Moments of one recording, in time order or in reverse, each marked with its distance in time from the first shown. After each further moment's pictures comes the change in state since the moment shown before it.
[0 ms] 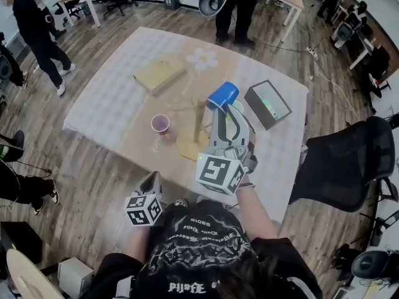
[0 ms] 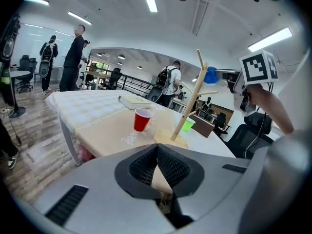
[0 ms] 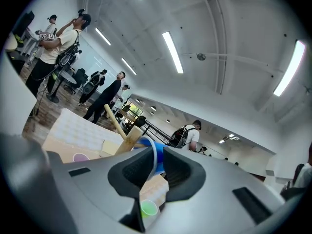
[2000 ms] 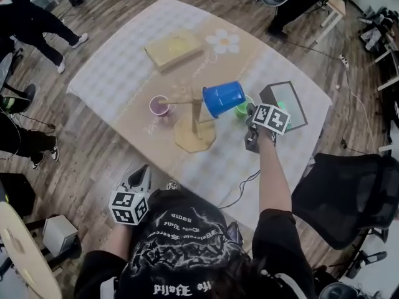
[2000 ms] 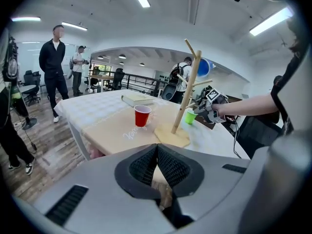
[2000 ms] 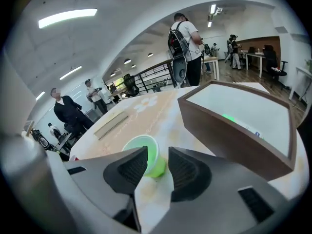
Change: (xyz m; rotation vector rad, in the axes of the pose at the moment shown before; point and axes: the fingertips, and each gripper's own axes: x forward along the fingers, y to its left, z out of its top) left arm 0.002 -0.034 -0.011 0.069 0.047 0.115; right arm 0.145 -0.003 -0.322 0.919 0.737 0.358
